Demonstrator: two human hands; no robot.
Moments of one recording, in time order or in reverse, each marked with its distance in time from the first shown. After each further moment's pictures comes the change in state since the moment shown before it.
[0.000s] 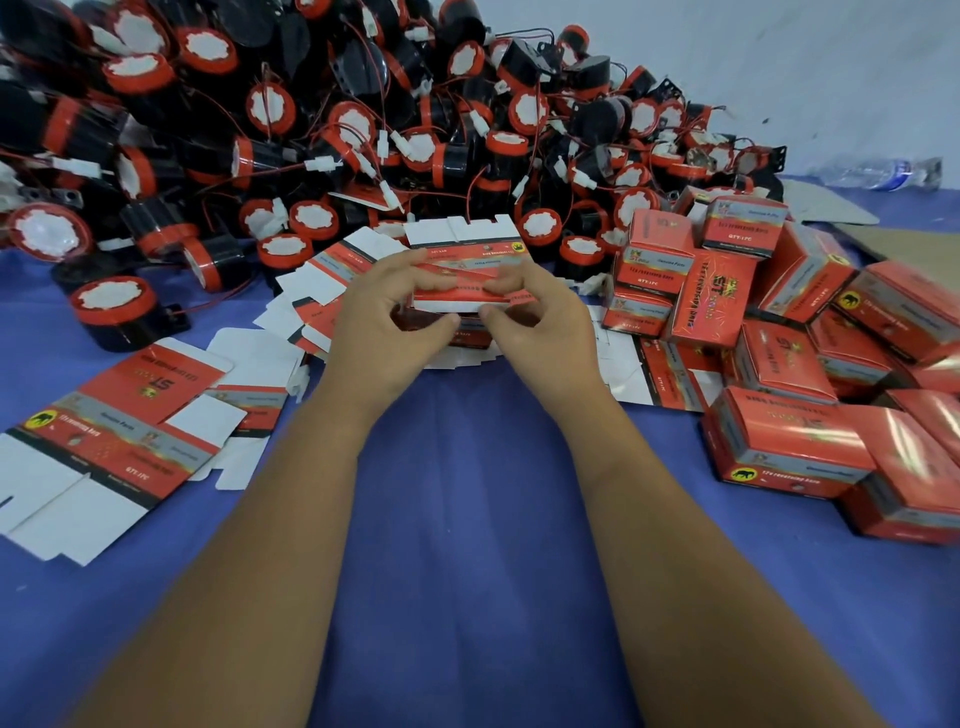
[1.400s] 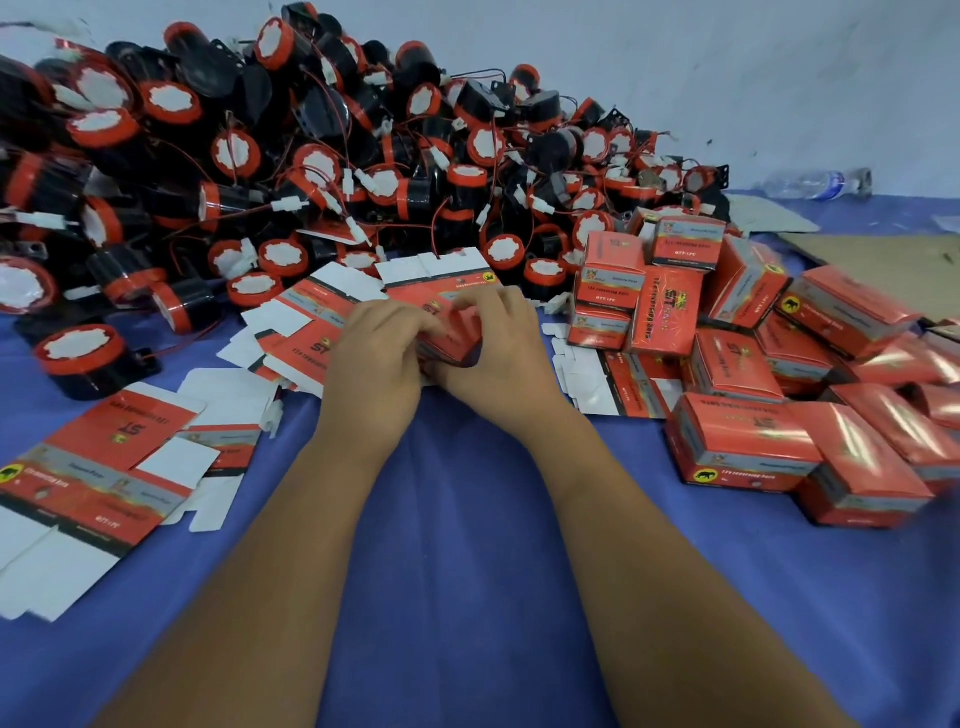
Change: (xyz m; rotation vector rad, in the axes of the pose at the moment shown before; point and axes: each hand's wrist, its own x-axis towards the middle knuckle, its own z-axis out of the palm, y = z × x) left_hand -0.005 0.015 0.012 0.396 0.025 0.249; right_hand -0.002 -0.005 0.002 -0.340 -0.017 -0.194
